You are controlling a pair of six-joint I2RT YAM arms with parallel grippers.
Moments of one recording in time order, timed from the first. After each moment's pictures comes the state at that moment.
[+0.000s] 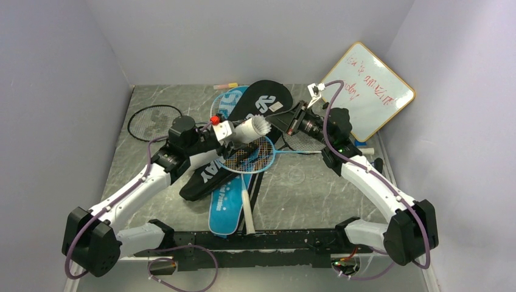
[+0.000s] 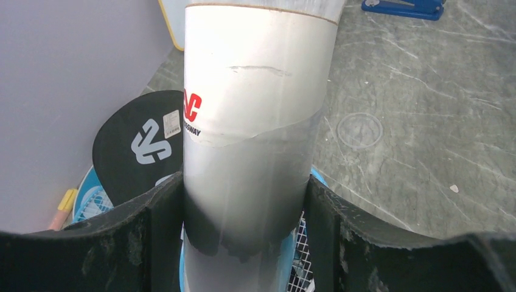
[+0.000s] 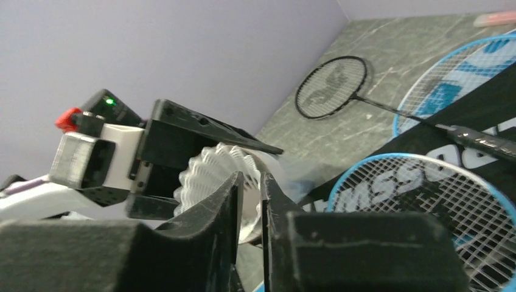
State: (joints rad) left arm -0.51 1.14 0.82 0.17 0.63 0.35; right arm 0.42 1.19 0.86 0.45 -0.58 0.83
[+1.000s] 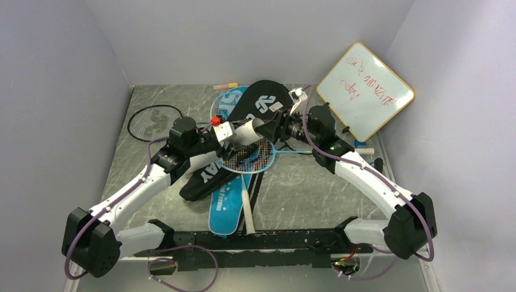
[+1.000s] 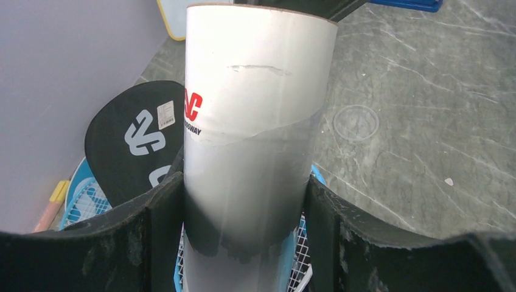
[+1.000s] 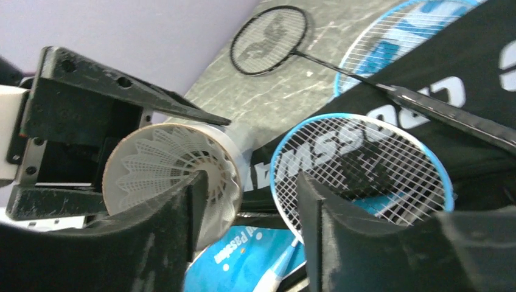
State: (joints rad) left arm -0.51 1.13 0.82 0.14 0.63 0.35; right arm 0.54 1.25 0.95 0.15 -0.44 0.50
